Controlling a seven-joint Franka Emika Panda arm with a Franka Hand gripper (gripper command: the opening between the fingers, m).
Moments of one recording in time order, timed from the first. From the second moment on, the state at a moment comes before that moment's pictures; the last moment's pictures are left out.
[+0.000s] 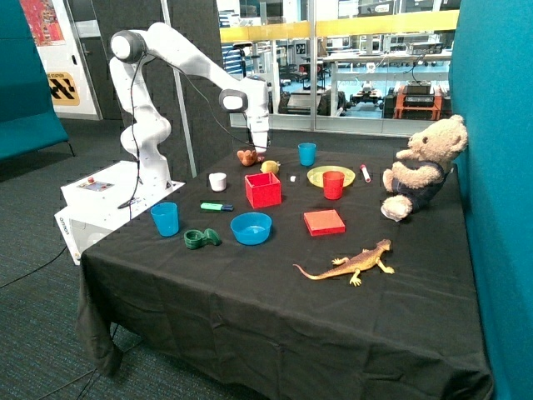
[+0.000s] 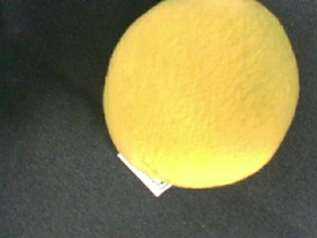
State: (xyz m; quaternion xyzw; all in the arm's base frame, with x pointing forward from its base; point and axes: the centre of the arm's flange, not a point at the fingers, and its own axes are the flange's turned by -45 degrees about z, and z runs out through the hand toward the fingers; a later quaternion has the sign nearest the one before) arm 0.449 0.128 0.360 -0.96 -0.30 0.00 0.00
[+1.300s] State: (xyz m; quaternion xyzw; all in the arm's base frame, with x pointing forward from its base) arm 0.463 0.158 0.337 -0.96 -0.29 0.00 0.00
